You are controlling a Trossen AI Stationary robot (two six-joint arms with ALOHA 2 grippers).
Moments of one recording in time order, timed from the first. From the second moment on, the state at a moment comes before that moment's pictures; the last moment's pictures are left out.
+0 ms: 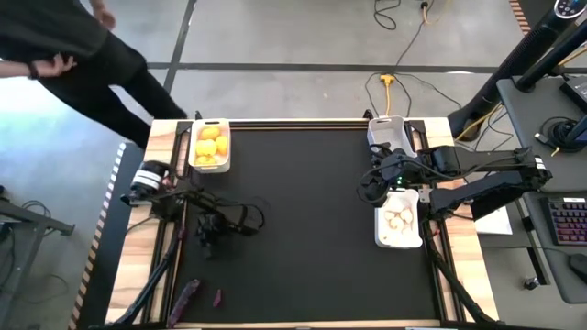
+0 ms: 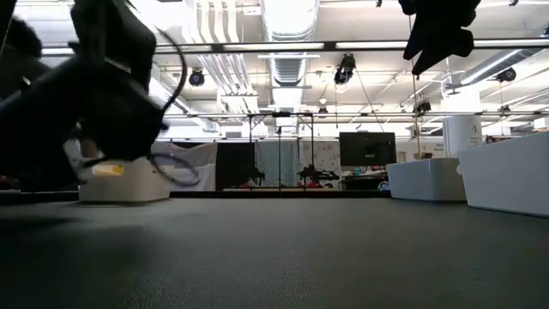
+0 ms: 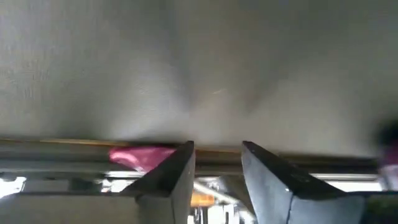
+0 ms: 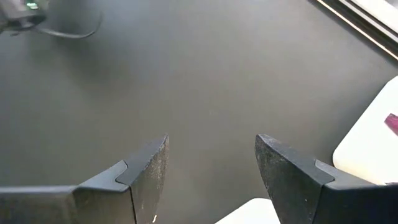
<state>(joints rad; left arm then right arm) -0.22 1.84 0.85 -1.25 0.39 -0.37 0.03 1.05 1.08 -0.99 0.26 0.64</state>
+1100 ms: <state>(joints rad) -0.40 1.80 0.72 -1.20 0.33 -0.78 0.03 1.05 1.08 -0.99 0.25 0.67</state>
